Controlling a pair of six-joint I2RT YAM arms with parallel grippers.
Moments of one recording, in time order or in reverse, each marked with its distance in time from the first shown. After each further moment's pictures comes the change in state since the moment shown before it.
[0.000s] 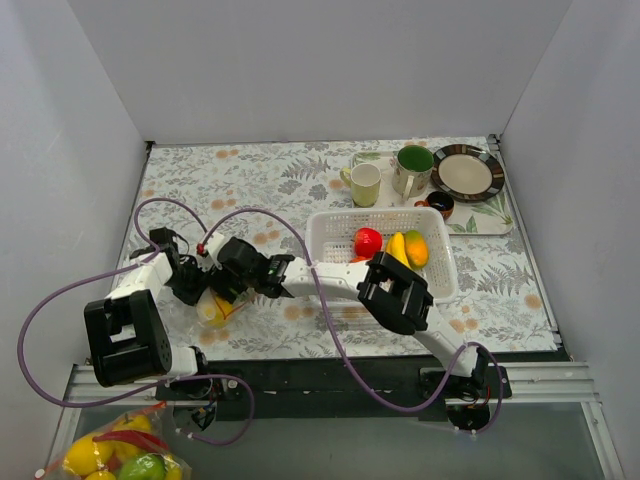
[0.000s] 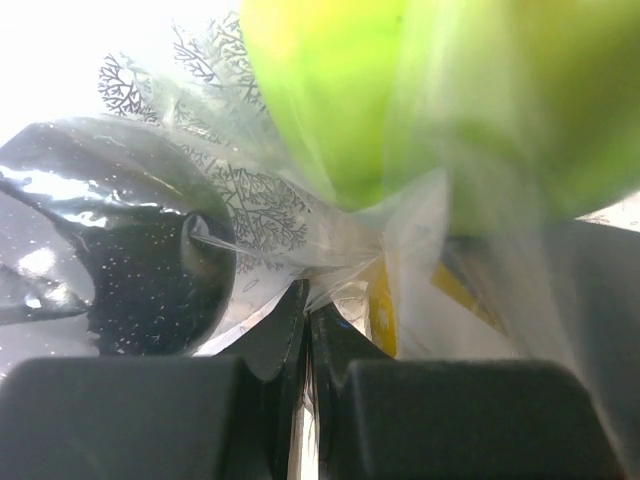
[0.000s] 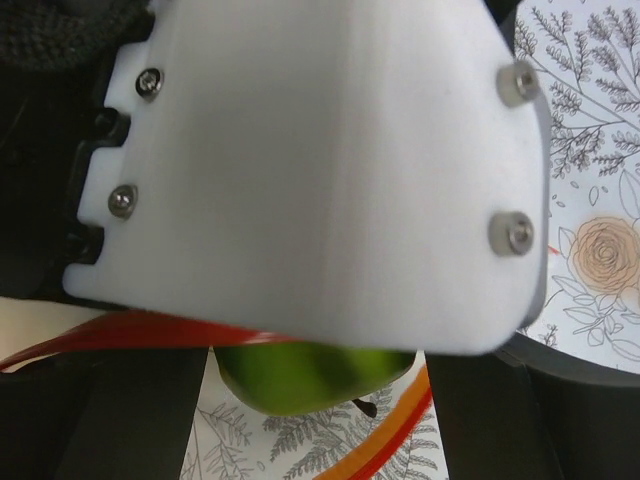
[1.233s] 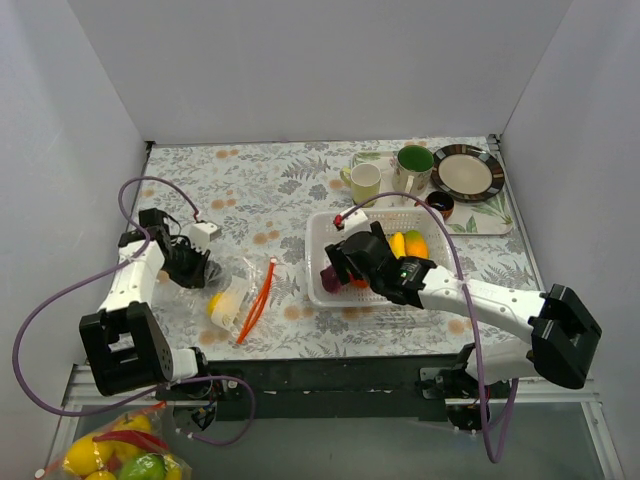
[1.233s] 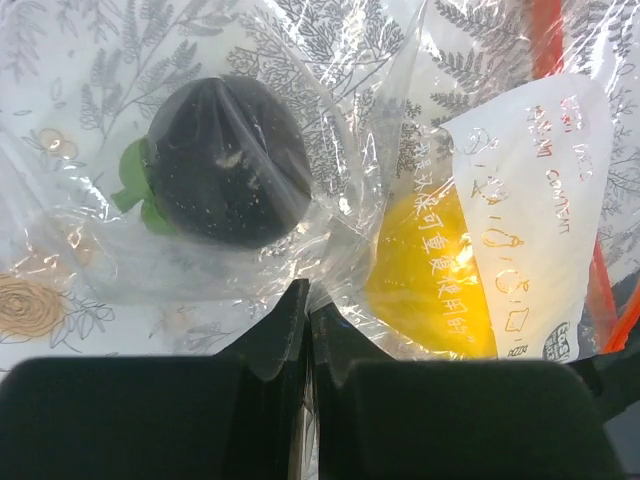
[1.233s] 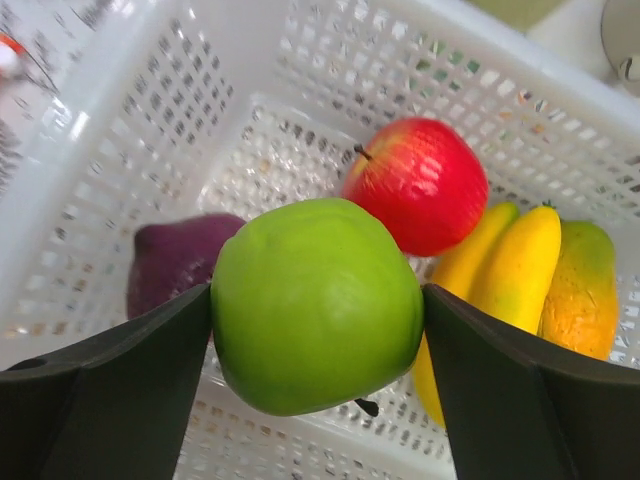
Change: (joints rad) left arm -0.006 -0.055 0.197 -0.175 0.090 -0.088; right arm -0.220 -0.982 -0.905 -0.098 0.355 0.151
